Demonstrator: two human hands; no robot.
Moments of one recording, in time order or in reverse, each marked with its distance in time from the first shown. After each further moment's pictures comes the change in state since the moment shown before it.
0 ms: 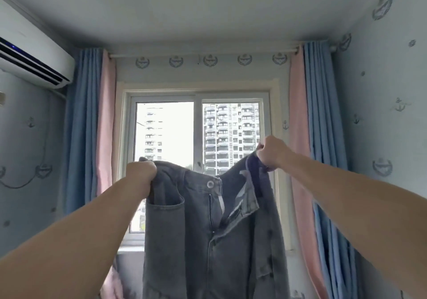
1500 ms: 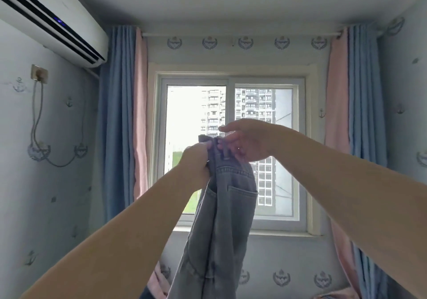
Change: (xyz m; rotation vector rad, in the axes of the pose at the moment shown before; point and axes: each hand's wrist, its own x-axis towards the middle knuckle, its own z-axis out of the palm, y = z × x) left_hand 0.061 0.004 -0.172 -0.051 -0.573 0.113; right_hand -0.019 -0.260 0.178 0.730 -0.911 0.332
